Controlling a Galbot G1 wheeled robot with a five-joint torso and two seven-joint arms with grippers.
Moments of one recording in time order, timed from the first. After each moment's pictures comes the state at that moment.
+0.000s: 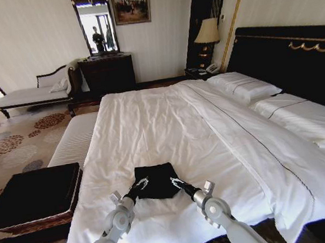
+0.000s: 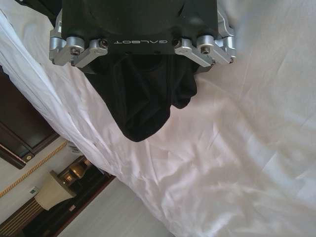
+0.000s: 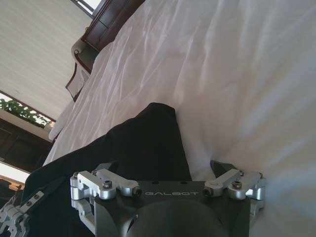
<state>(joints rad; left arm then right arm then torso) 1.27 -1.16 -0.21 -1.76 -1.10 0.16 -0.14 -1.24 1.19 0.14 1.72 1.17 -0.24 0.12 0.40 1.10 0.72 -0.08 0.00</state>
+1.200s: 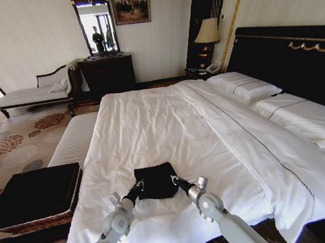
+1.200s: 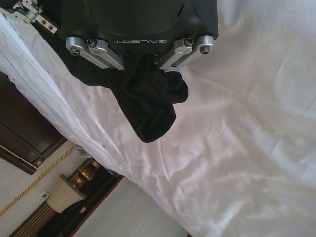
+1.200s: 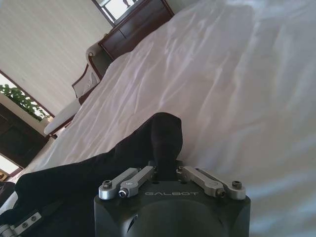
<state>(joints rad) 1.35 -1.12 -0.23 -1.86 -1.04 0.15 -0.13 -1.21 1.20 0.10 1.76 0.95 -0.16 0.14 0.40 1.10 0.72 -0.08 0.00</state>
